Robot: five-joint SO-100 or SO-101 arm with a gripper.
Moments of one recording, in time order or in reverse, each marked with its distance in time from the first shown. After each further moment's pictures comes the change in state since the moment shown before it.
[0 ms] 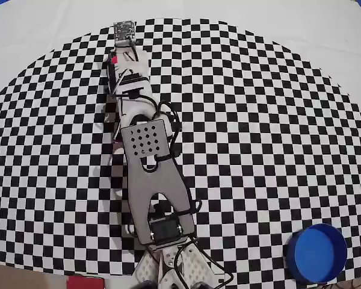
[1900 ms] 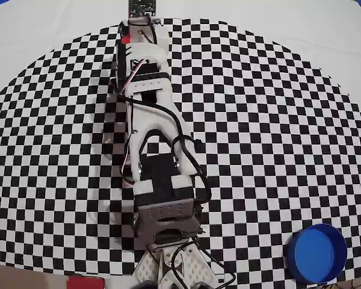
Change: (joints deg) arm 4.3 53.9 43.4 0.0 0.0
